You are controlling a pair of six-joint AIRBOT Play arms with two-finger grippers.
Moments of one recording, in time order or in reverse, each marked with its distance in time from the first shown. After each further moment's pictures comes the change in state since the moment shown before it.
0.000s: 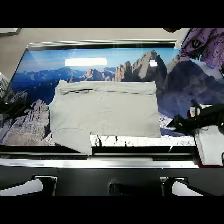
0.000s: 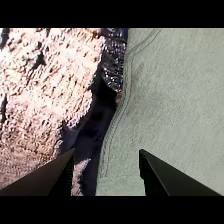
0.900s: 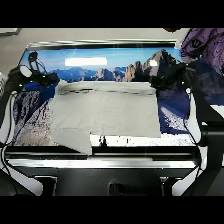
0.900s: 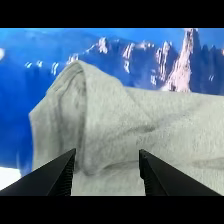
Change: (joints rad) left arm -0.377 -0.481 0.581 0.119 0.339 -0.042; right arm 0.423 -0.563 0.976 -0.245 0.177 0.339
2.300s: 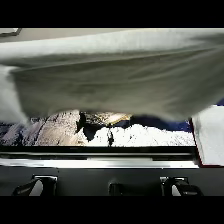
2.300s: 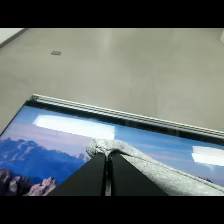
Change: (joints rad) left arm 0.234 1.186 -0.060 0.005 -0.246 -0.064; right arm -0.065 1.177 0.018 0.006 -0.213 0.024
